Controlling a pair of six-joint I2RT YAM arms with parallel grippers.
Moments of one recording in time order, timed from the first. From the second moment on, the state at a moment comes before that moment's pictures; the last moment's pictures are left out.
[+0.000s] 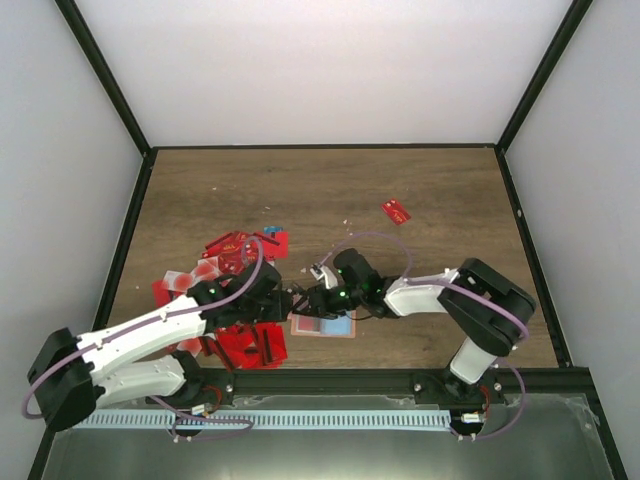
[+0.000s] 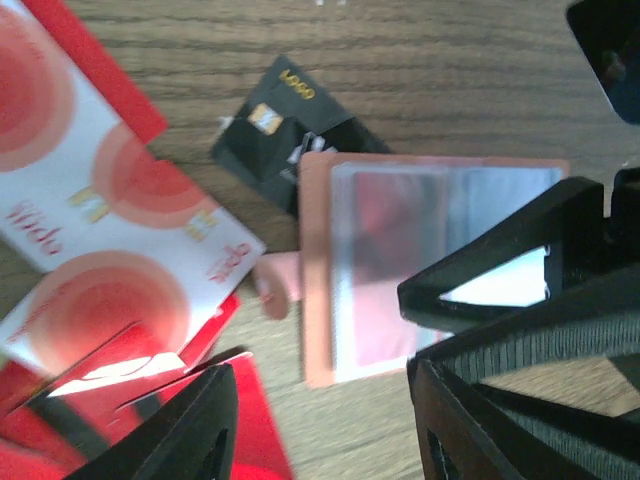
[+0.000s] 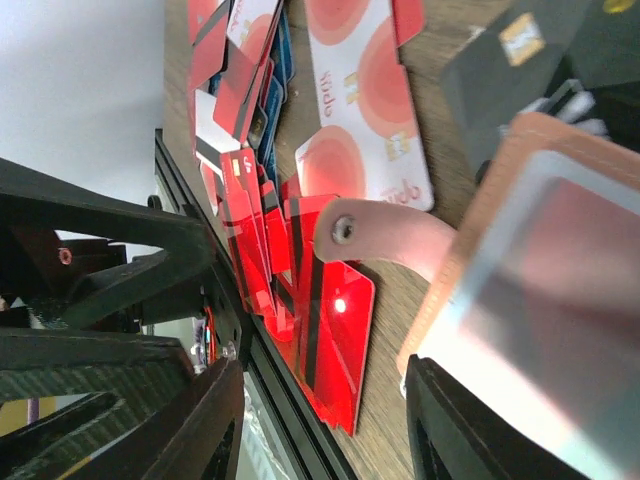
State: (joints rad) left arm -0.91 1.10 0.67 -0.60 -0.01 -0.87; right arm 0.85 1.62 0.62 0.34 -0.67 0.91
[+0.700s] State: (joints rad) left arm -0.91 0.95 0.47 -0.74 -0.03 -1.01; right arm 0.87 1.52 0.53 0.25 -0.54 0.82
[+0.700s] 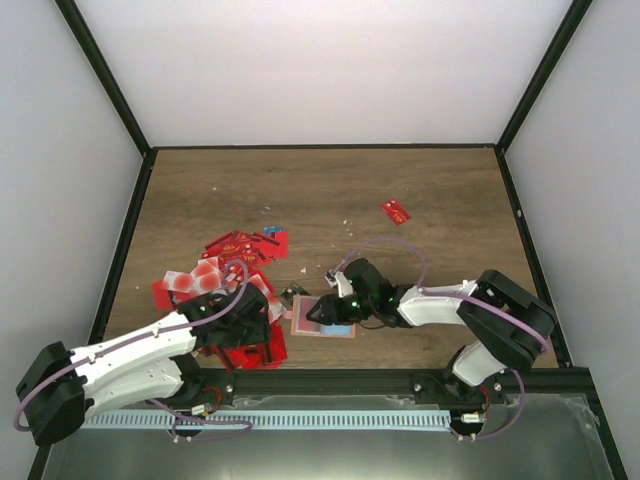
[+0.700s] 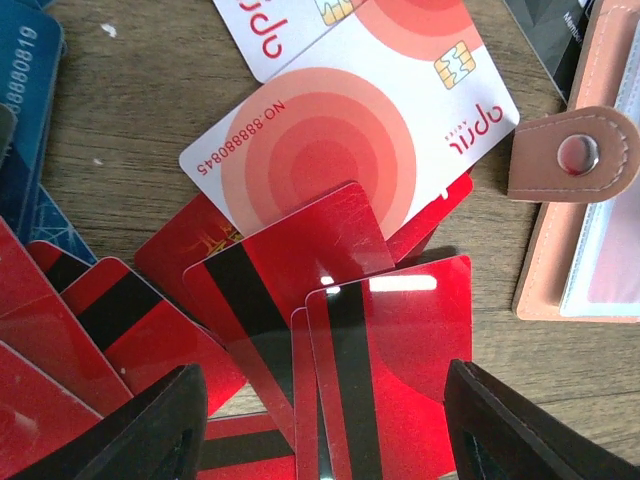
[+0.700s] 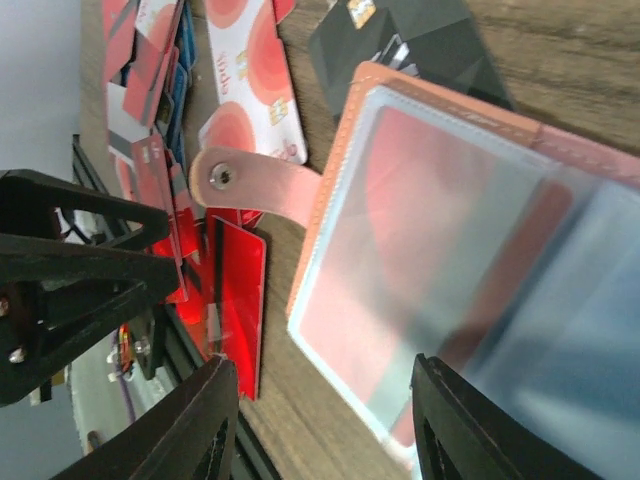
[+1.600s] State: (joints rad) left arm -0.95 0.98 0.40 -0.65 0.02 -1.04; right arm 1.11 1.48 0.53 0.23 -0.44 0.88
